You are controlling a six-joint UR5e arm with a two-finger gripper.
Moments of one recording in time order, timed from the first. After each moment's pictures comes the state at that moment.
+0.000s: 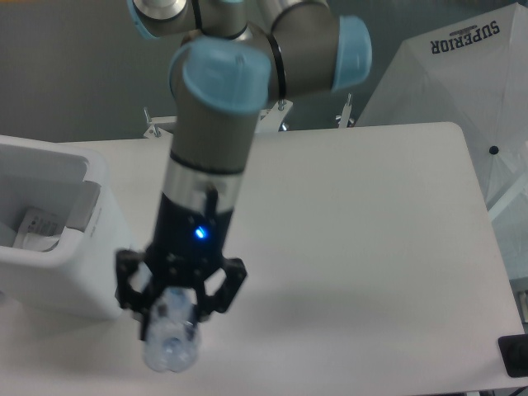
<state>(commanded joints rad) 2.27 -1.94 -1.13 -0.91 1.04 -0.02</state>
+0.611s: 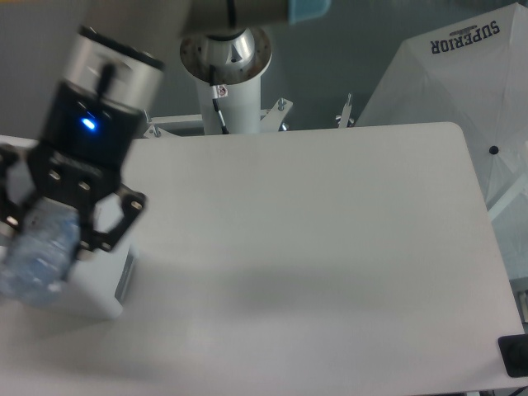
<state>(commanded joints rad) 2.15 -1.85 -1.16 -0.85 0.97 -0.03</state>
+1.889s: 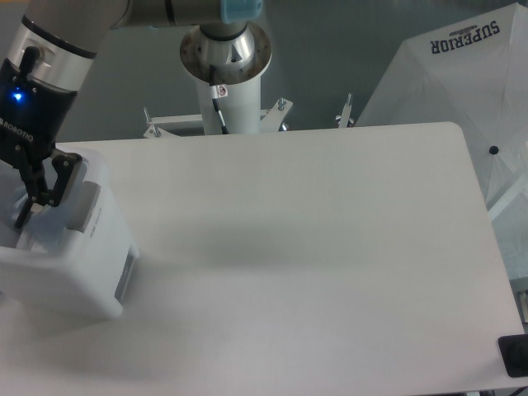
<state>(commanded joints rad) 2.08 -1.71 -1.50 -0.78 0.98 0.11</state>
